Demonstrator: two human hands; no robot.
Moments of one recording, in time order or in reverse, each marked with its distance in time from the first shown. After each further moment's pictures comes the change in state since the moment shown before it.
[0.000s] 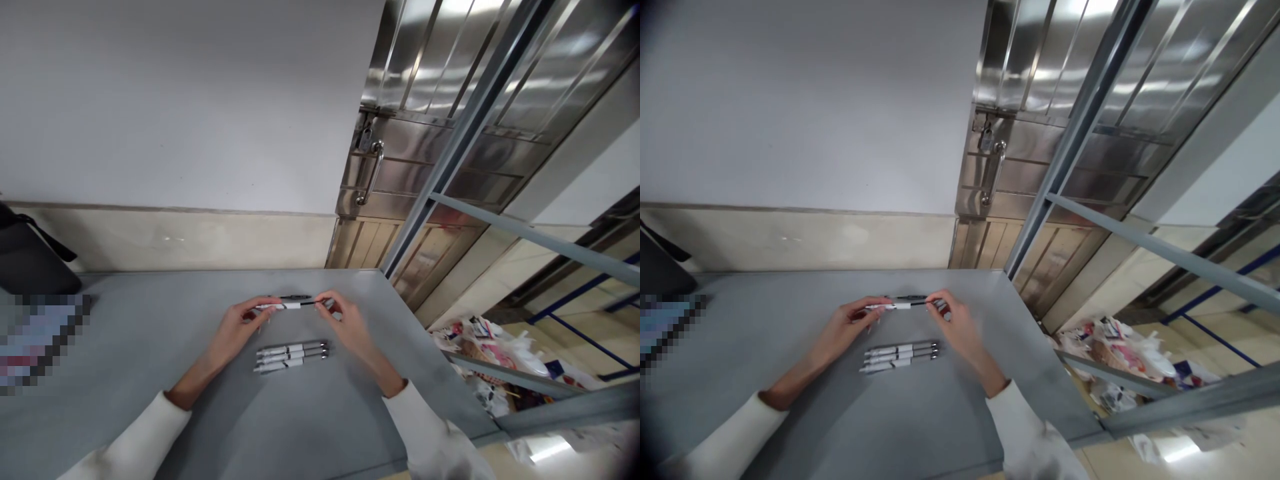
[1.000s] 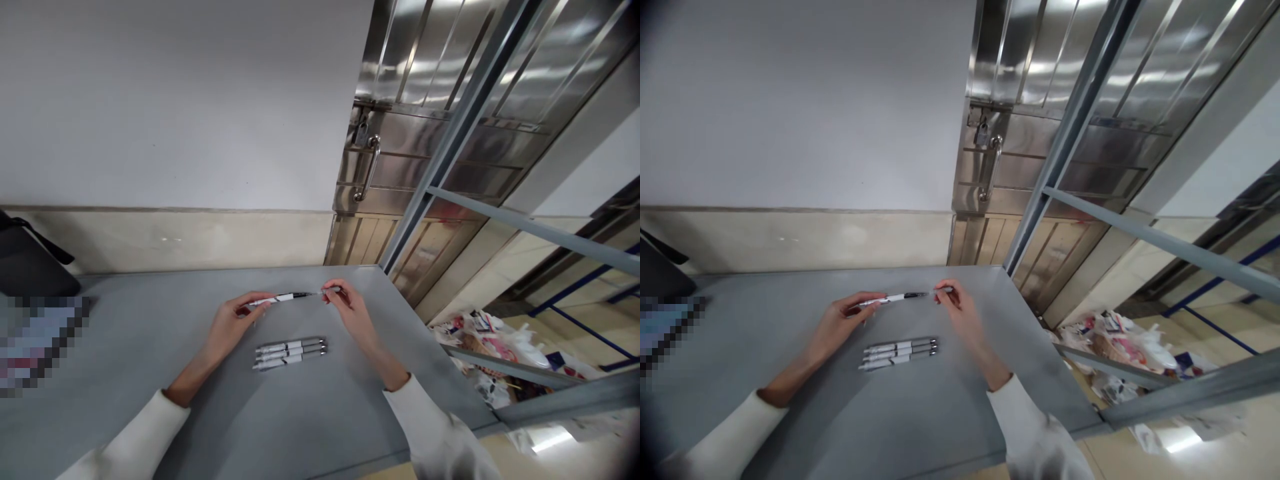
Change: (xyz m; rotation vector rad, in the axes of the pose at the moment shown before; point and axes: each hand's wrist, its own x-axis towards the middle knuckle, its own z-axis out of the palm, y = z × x) left_hand 0.000 -0.002 -0.006 0.067 0.043 -0.007; right_hand 0.006 0.009 -0.005 0.297 0.119 0.043
